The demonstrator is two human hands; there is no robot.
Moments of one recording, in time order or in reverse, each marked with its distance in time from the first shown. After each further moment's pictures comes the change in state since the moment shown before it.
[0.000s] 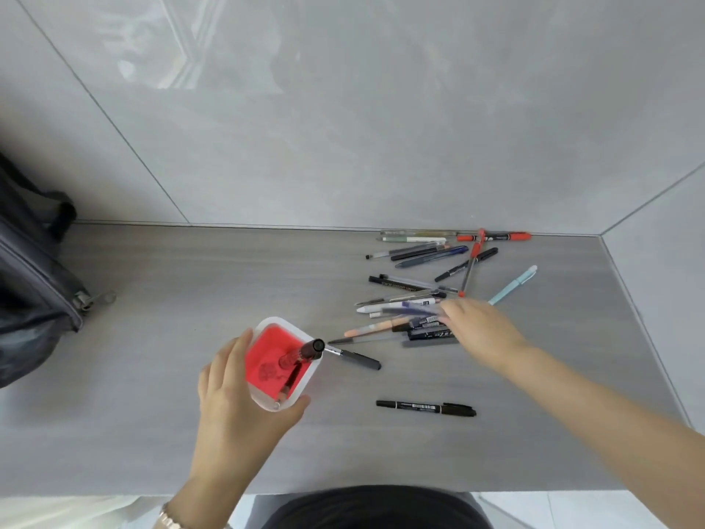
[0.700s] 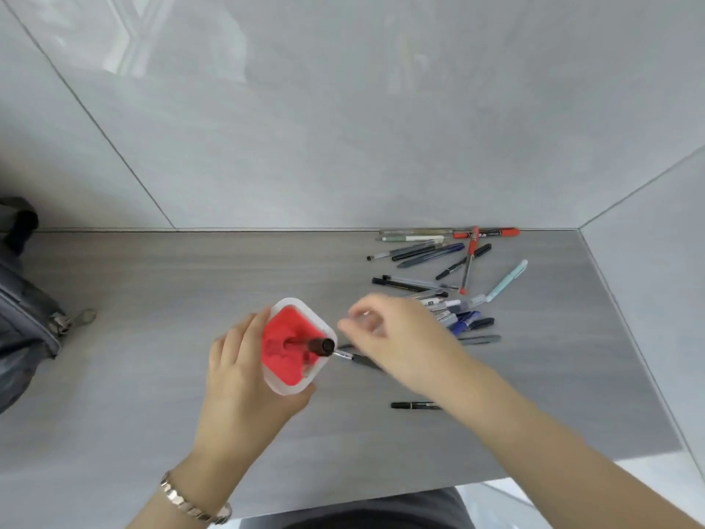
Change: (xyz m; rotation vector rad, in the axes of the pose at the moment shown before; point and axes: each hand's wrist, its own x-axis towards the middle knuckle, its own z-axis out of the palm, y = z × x) left_hand 0.054 -0.019 -0.020 0.081 -0.110 0.235; right_hand 0.017 -0.158 -0.097 0.696 -0.131 0.264
